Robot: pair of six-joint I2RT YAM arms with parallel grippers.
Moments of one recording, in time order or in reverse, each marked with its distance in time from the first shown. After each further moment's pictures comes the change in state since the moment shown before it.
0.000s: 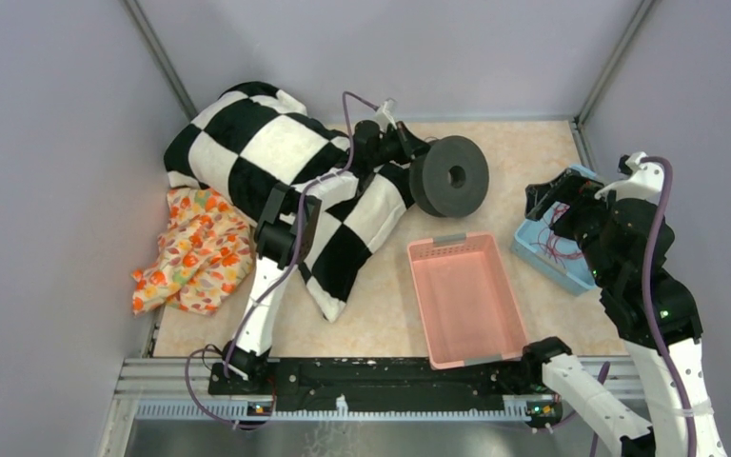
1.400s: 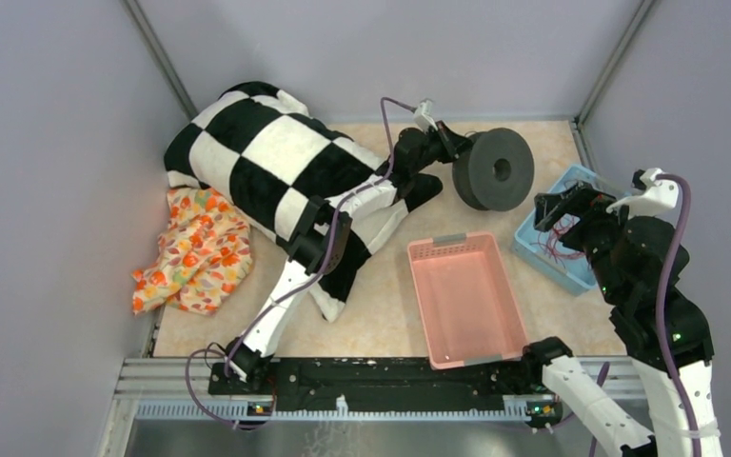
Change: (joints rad) left arm -0.180 0.222 0.385 -0.005 -0.237 -0.054; right arm 0.000 -0.074 -0.006 -0.041 0.017 0.002
